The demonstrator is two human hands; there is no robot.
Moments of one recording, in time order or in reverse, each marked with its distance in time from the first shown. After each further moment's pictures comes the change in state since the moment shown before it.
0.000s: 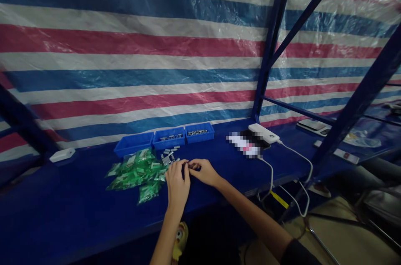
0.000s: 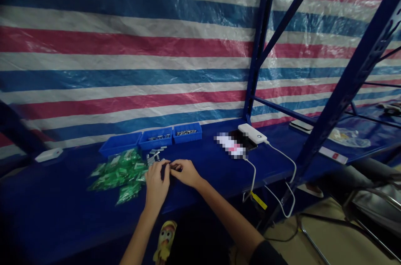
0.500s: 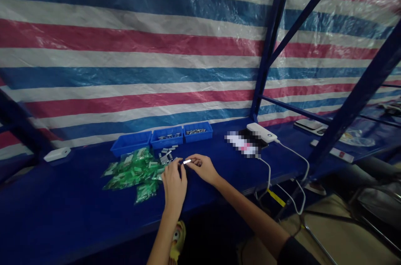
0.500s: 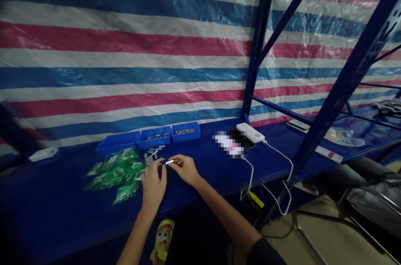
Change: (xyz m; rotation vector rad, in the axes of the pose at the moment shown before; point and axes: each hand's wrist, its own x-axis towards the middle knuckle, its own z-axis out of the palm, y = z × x) left_hand -0.002 -0.001 0.001 0.080 -0.006 -0.076; right_hand 0.003 0.003 -0.001 0.111 0.144 0.060
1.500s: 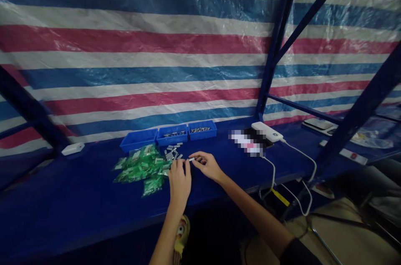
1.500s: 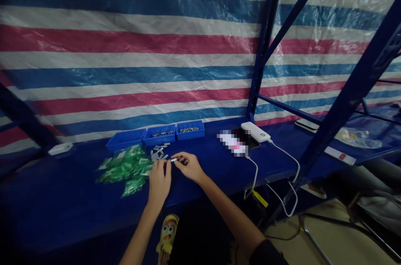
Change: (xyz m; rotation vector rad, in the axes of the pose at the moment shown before) left_hand -0.001 0.001 -0.001 -0.026 -0.028 -0.021; right_hand -0.002 -0.004 -0.003 0.037 -0.071 -0.012
